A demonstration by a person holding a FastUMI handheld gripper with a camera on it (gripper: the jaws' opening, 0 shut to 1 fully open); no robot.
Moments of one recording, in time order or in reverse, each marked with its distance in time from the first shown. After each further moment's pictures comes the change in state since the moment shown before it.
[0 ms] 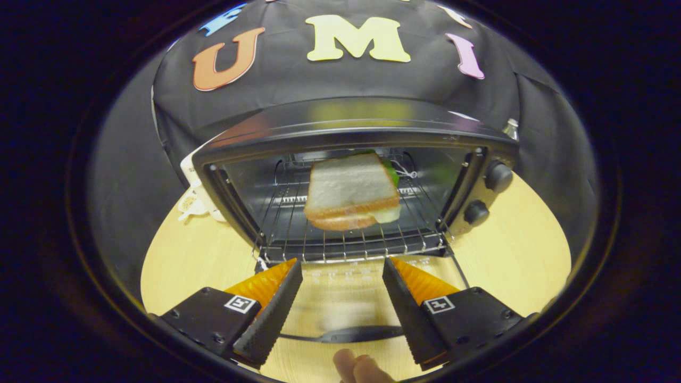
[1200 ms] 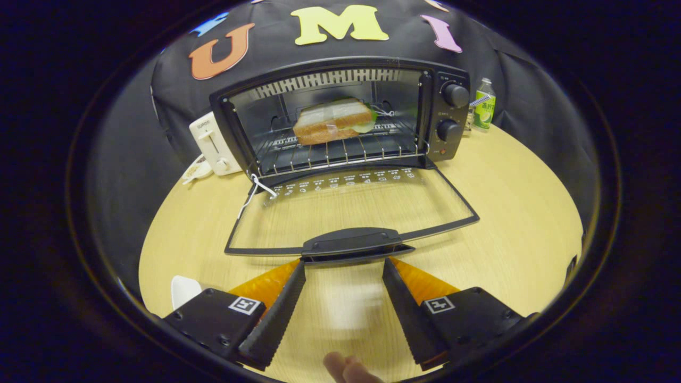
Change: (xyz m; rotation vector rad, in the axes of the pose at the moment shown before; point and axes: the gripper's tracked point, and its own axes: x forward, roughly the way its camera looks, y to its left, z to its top) arm -0.028 -0.007 -0.102 0.069 0.106 0.010
